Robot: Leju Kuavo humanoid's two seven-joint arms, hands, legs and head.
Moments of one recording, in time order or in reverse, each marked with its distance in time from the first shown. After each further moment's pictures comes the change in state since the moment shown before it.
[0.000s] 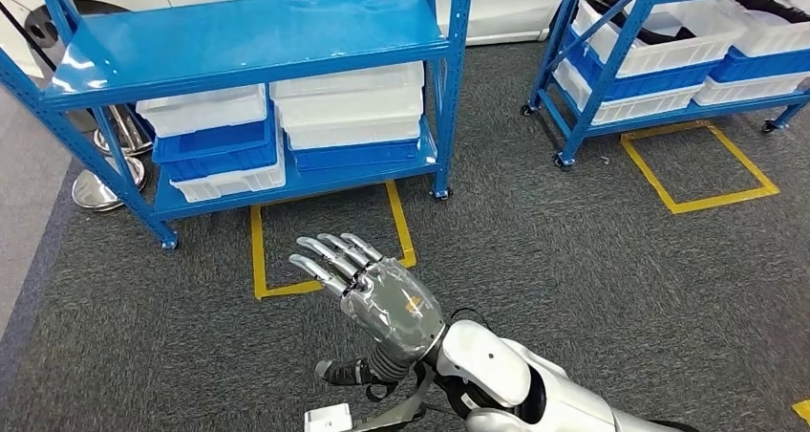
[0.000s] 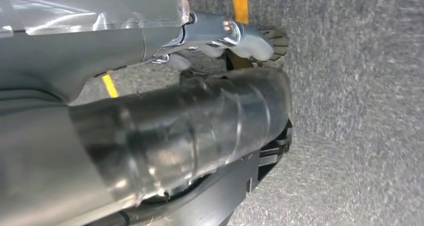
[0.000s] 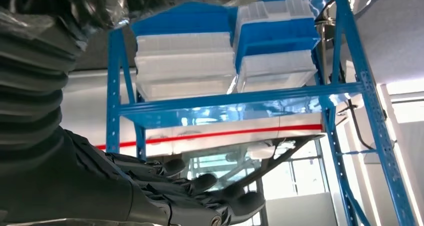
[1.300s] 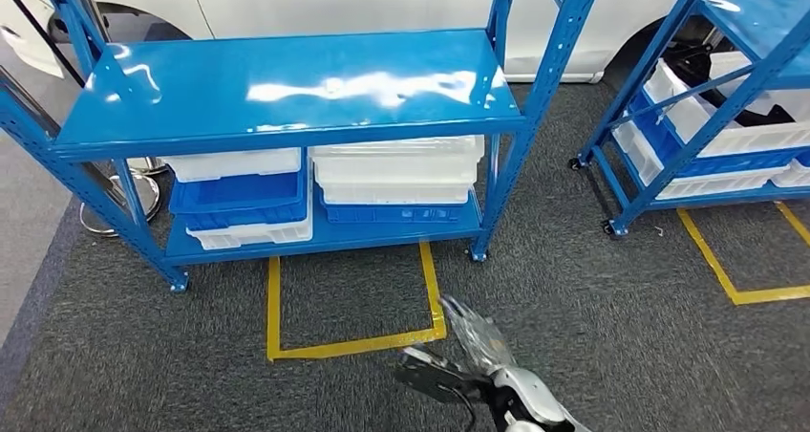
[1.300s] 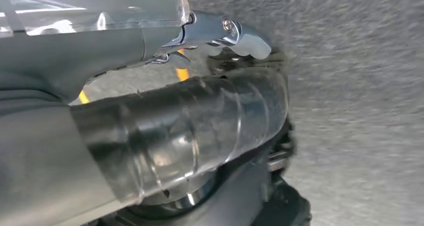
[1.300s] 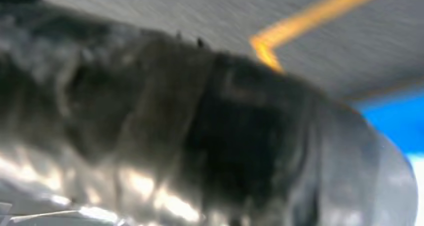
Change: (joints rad) left arm 0.015 -0.030 0.215 -0.044 -0.346 0.004 0.068; right arm 0.342 -0.064 -0.264 0.456 -0.264 -0.141 0.224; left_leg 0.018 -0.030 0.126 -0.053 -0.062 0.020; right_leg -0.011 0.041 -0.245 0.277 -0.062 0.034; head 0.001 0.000
